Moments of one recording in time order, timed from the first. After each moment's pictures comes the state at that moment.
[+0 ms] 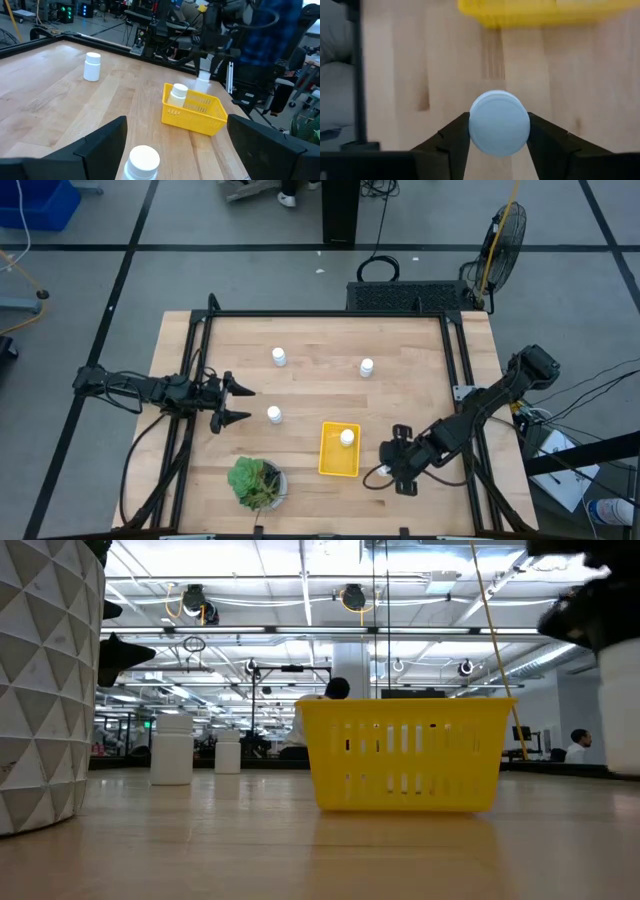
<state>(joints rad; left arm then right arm) -0.19 0.13 0.02 0.00 -0.09 -0.31 0.63 1.48 0.96 -0.62 0.10 0.71</state>
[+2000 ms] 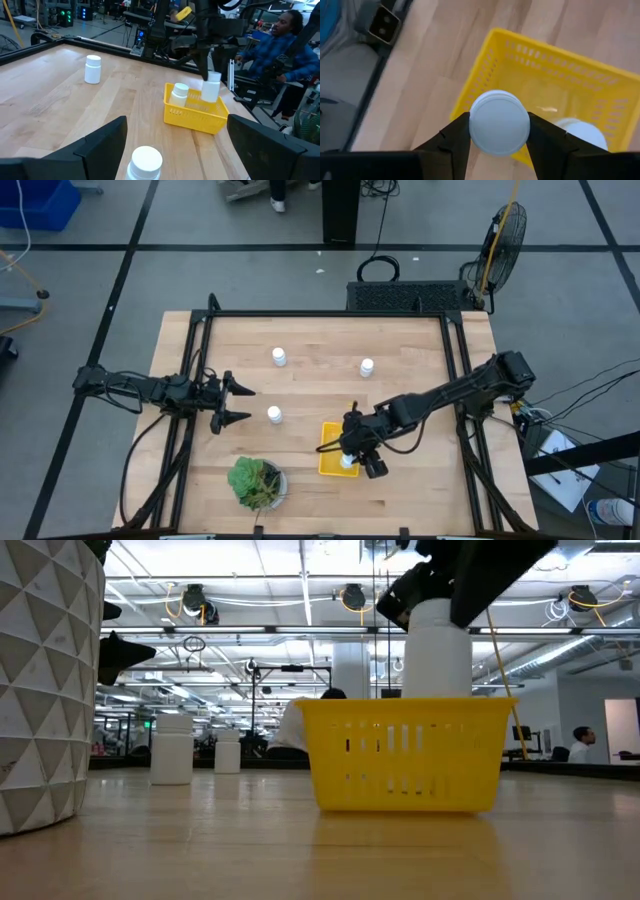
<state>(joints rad) -0.18 0.13 0.02 0.00 -0.09 -0.27 0.31 1.69 1.23 -0.56 -0.18 0.07</state>
